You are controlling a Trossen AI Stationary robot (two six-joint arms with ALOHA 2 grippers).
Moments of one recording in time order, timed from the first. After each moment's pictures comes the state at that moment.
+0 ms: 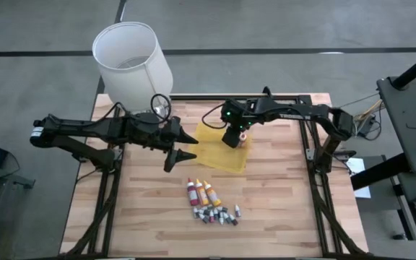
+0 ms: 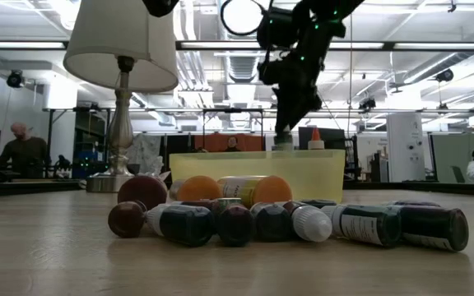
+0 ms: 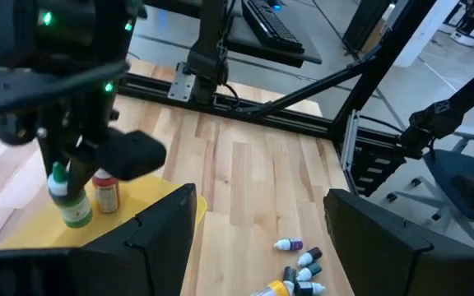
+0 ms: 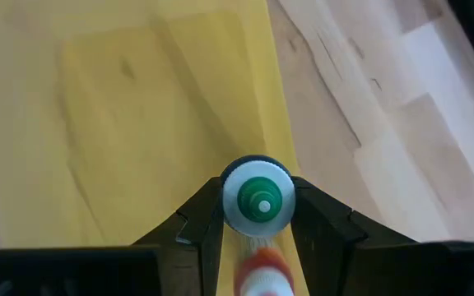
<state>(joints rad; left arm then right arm) -0.04 1.14 1.14 -0.31 0.06 -0.26 -0.30 1.75 1.40 -0.80 0.04 0.20</state>
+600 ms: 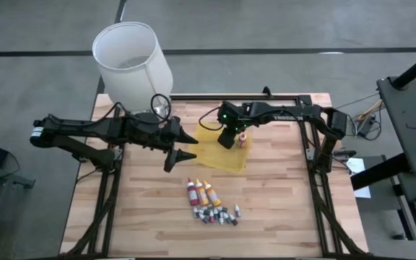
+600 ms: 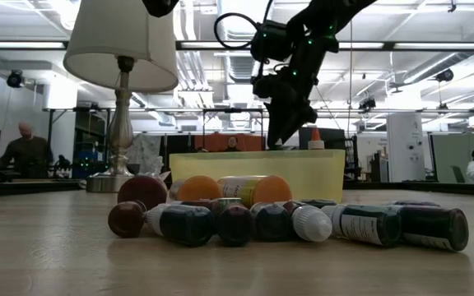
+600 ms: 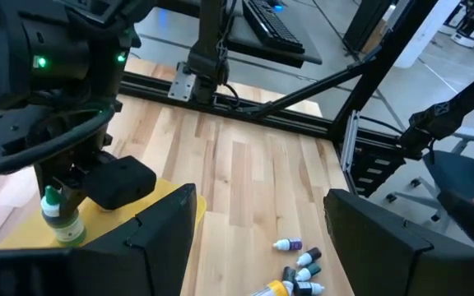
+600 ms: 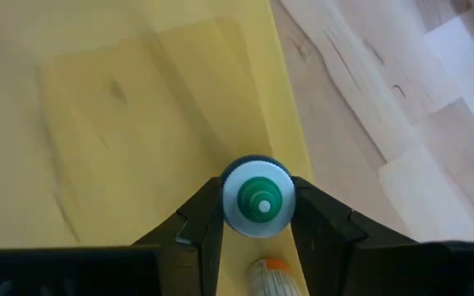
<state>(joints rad) -0.04 1.14 1.14 -0.31 0.06 -0.27 -0.30 1.81 1.36 -0.69 0.05 0.26</state>
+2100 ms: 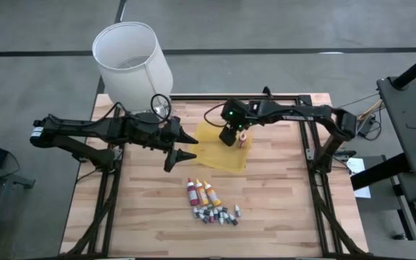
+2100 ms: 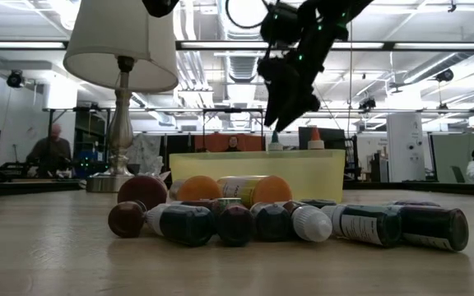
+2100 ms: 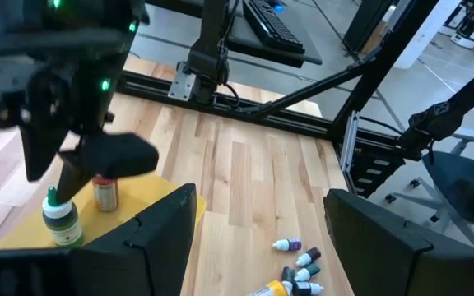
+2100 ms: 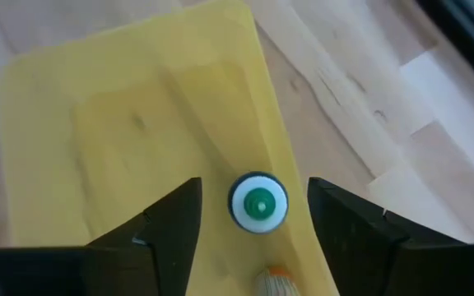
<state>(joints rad) -0.04 1.14 1.14 -0.31 0.06 -0.27 -0.30 1.70 1.32 -0.64 0.05 0.28</state>
